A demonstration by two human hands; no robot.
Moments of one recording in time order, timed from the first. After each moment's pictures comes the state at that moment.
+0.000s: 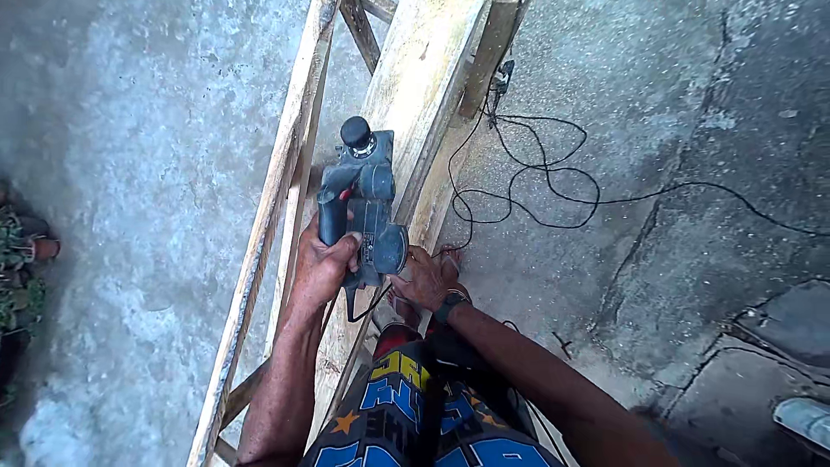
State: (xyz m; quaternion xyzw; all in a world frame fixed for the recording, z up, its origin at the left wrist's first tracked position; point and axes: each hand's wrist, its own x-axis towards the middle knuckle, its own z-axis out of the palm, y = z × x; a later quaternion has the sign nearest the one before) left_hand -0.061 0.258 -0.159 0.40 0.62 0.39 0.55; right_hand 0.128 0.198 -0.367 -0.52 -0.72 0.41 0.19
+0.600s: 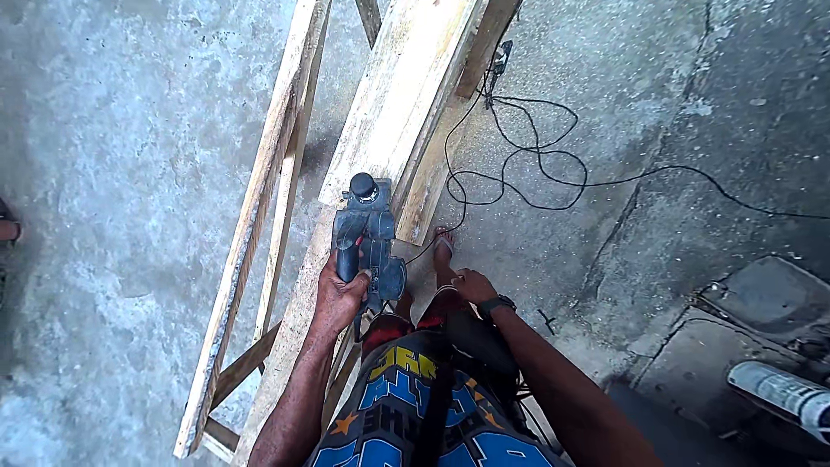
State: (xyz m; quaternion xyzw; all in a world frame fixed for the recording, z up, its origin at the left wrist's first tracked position) left_hand -0.078 0.122 -0.212 0.36 0.65 0.38 0.56; right_hand 0.229 0.096 -0.439 -0.67 -0.47 0.55 -0.17
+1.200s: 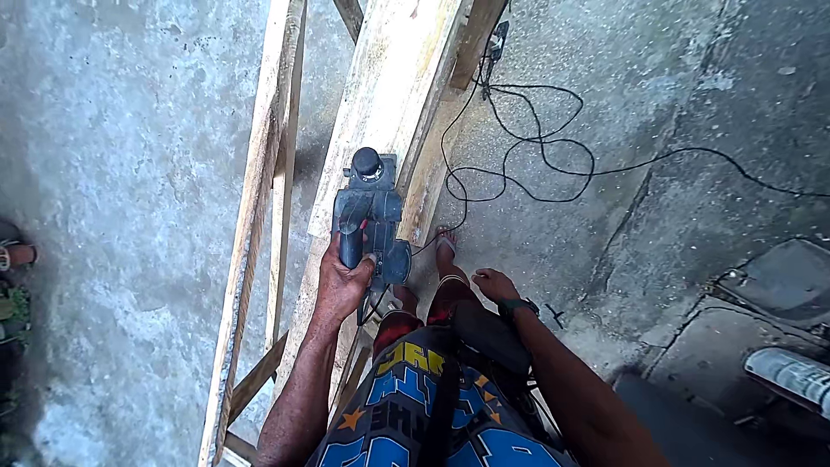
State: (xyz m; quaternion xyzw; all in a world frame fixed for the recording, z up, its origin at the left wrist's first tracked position) left_hand -0.049 0.228 -0.216 0.41 0.66 0.33 0.54; right_hand 0.288 0.134 -0.465 -0.72 -0.33 0.60 -0.09
